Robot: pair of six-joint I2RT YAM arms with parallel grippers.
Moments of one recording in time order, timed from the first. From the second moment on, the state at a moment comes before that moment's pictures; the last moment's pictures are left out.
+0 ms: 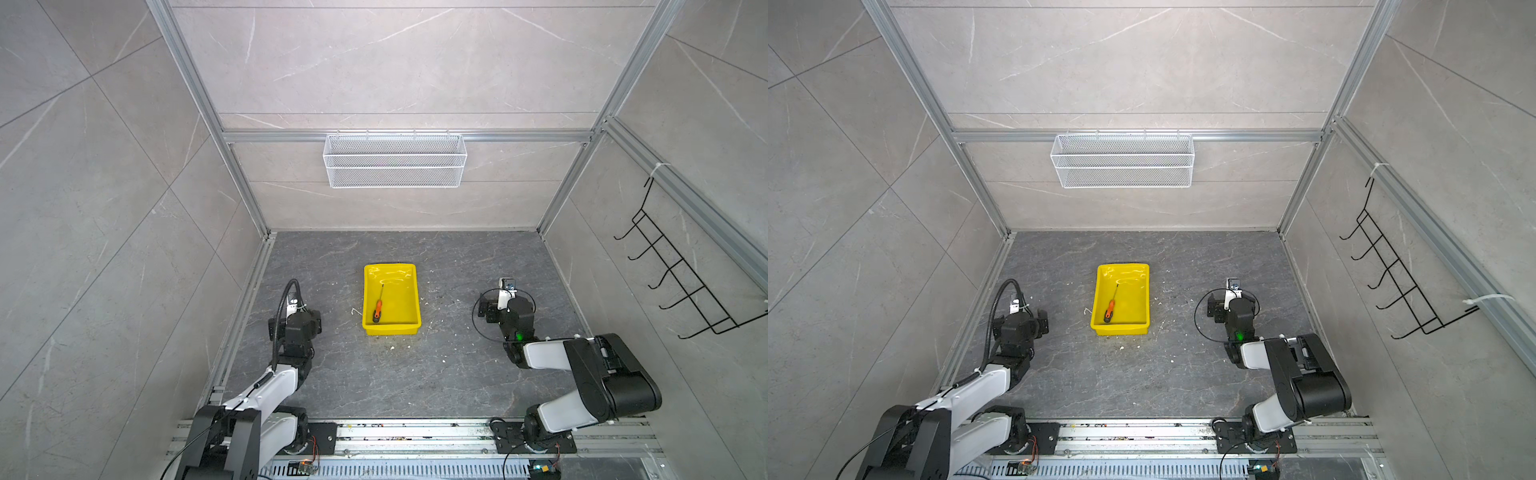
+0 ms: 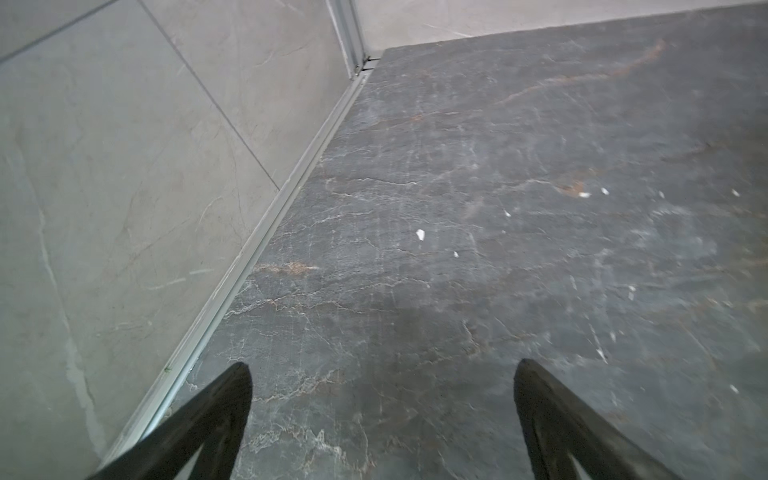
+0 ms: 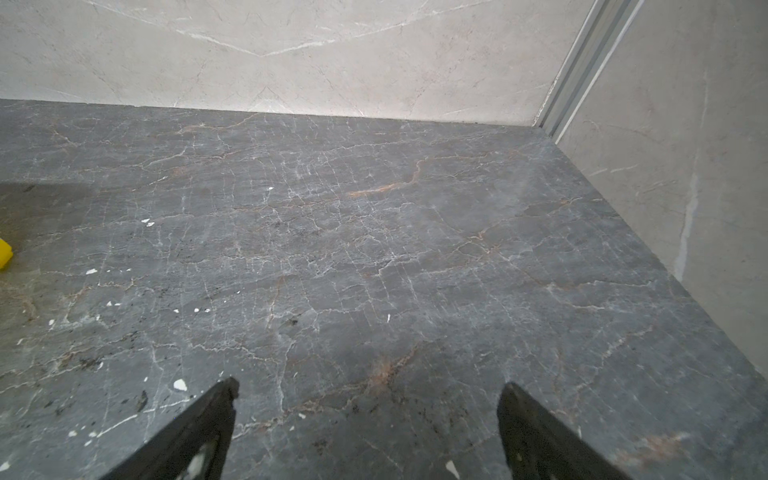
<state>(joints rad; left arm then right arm) -0.11 1.14 0.24 0.43 -0.49 -0.02 0.15 1.52 0.34 0.81 0.19 0.00</state>
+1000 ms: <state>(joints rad) 0.01 1.51 0.33 0.75 -0.14 -0.02 0.15 1.52 0.34 0.81 0.19 0.00</state>
